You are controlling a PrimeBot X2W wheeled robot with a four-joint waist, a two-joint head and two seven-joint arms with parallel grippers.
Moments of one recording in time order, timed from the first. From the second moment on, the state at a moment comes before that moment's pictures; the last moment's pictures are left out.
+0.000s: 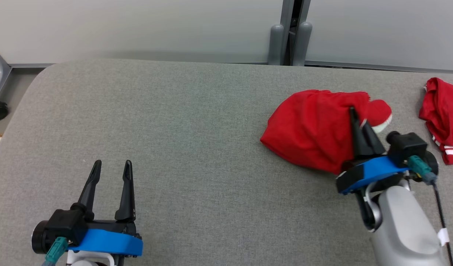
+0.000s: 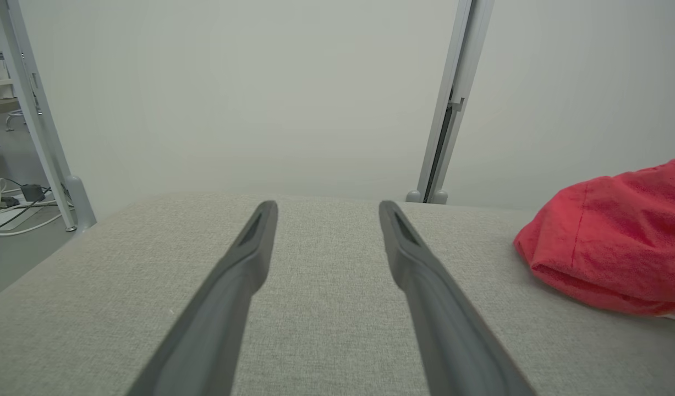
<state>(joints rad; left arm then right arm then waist) -0.15 0.05 -0.04 0.19 -0.17 -0.08 -0.26 -0.47 -0.10 0.00 0.53 0.06 0.13 -0.26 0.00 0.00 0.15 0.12</state>
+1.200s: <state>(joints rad) -0.15 0.05 -0.08 0.19 -0.20 -0.06 -0.26 -0.45 -0.07 0.71 0.53 0.17 0.13 -0.26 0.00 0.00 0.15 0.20</state>
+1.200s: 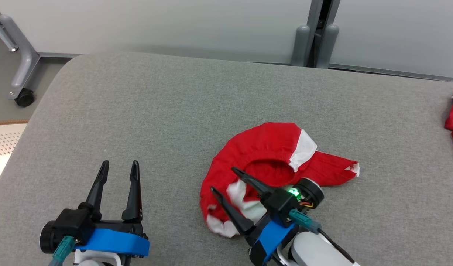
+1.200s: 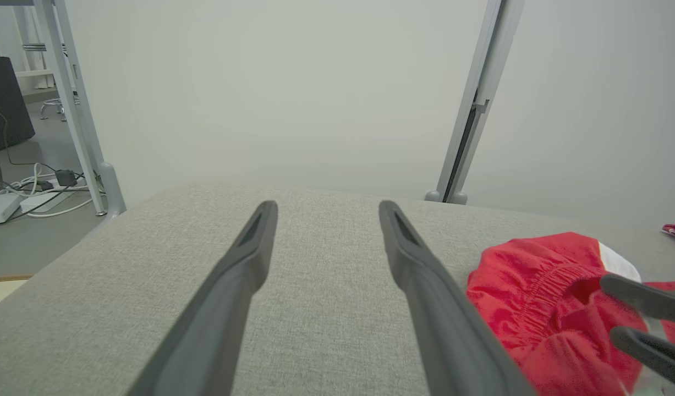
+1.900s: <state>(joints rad) -0.13 0.05 -0.06 0.19 -0.19 -0.06 -0.26 -0.22 -0.19 0.58 0.27 0.09 0.13 -0.26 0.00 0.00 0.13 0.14</state>
